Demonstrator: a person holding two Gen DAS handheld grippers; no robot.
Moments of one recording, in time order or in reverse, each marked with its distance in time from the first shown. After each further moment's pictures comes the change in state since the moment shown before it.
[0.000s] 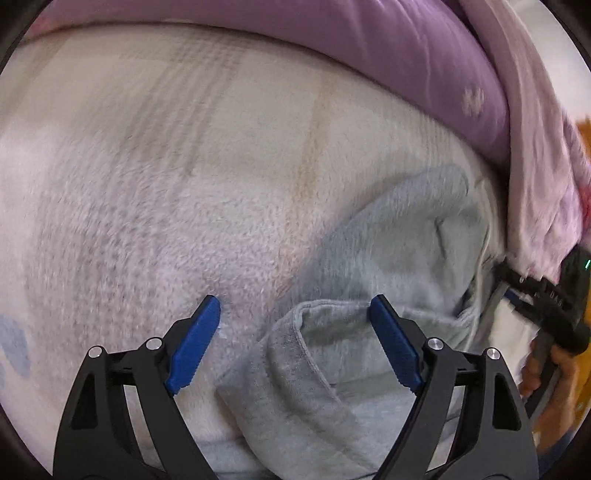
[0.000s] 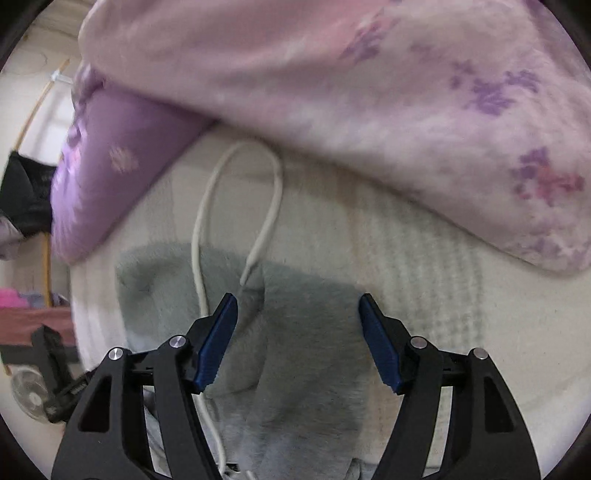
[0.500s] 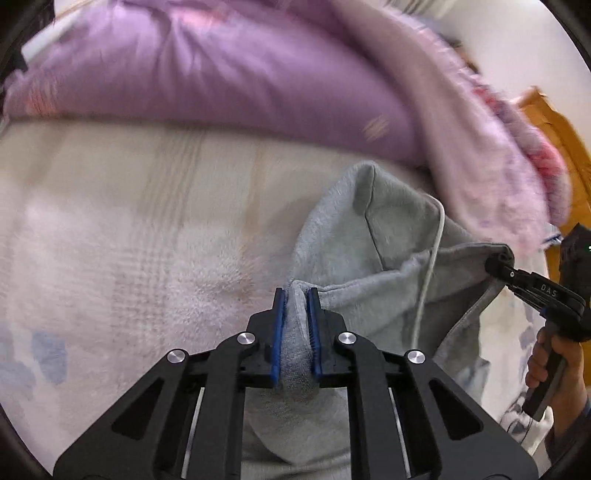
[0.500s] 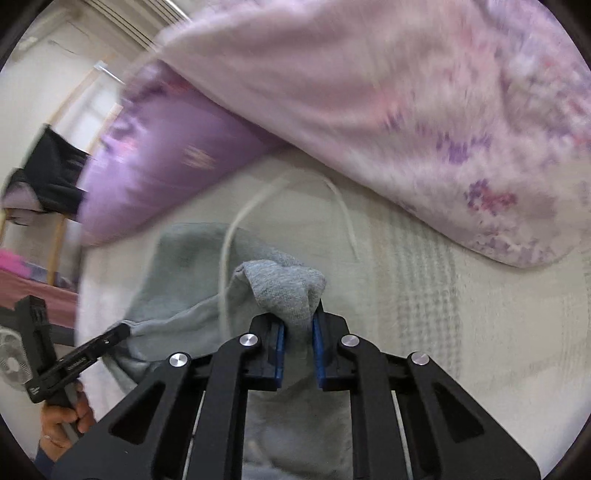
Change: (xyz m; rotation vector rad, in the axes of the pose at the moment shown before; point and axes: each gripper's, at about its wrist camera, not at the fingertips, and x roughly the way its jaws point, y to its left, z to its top) left arm -0.102 -0.019 -0.050 0.186 -0.273 -0.062; right arm -0.106 0.019 -0.075 -0.127 -0.264 0.120
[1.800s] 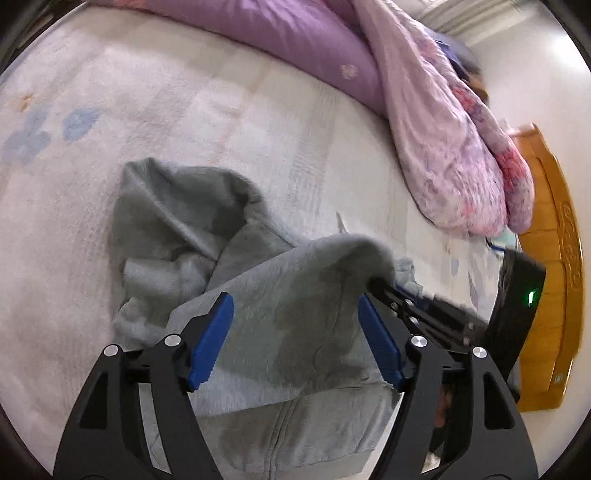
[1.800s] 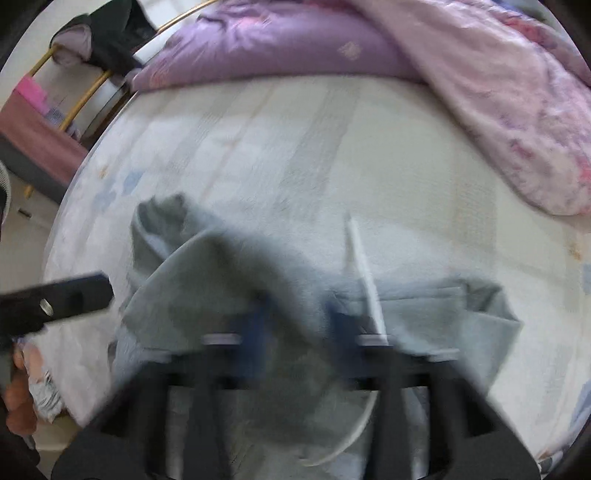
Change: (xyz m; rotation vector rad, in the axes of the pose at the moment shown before) left arm -0.086 -0.060 -0.157 -0.303 0.124 -0.094; right arm 0.004 0.116 -0.158 -0.399 0.225 -0.096
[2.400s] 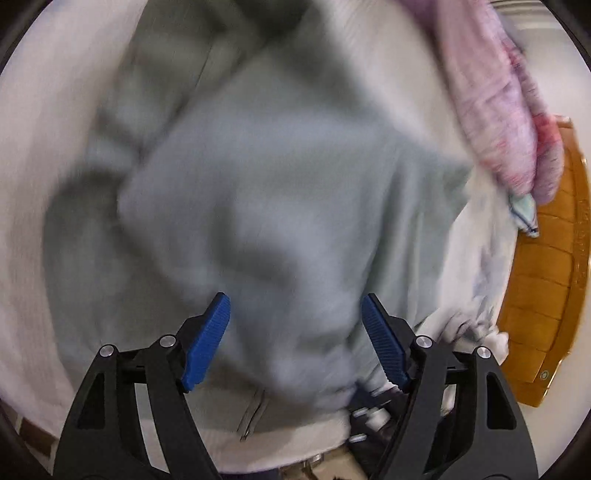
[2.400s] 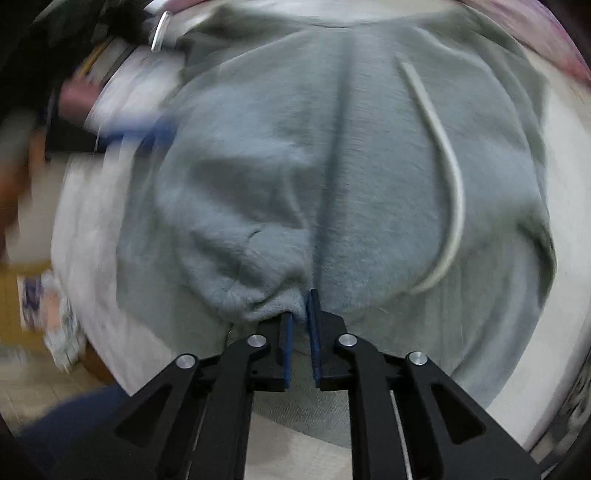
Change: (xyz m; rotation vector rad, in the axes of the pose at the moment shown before) left arm 0.059 0.025 -0.124 -0.133 0.295 0.020; right arm -0.003 0.026 -0.210 0.127 0.174 0.093
